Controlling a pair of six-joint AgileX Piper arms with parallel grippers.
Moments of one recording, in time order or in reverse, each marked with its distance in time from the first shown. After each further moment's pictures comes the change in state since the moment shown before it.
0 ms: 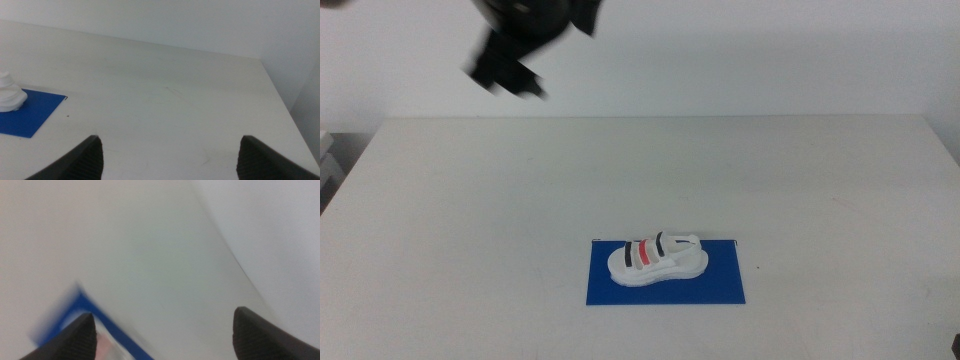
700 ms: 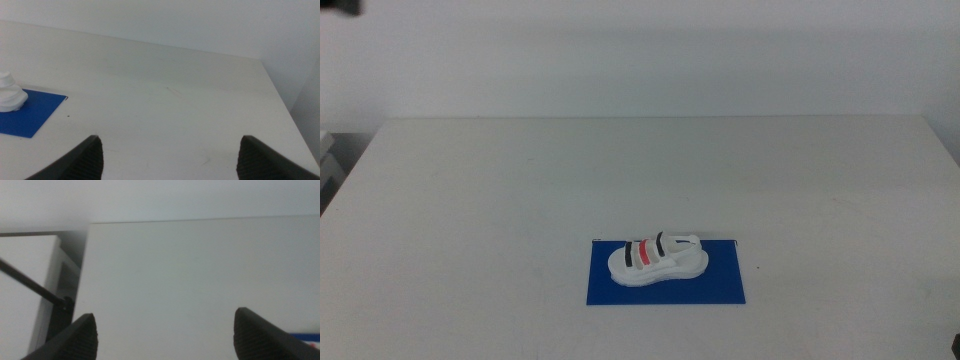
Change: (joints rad) left arm 0.337 -0.489 0.312 -0.004 -0.073 1.273; right arm 0.000 0.000 0.000 0.000 0.000 0.000
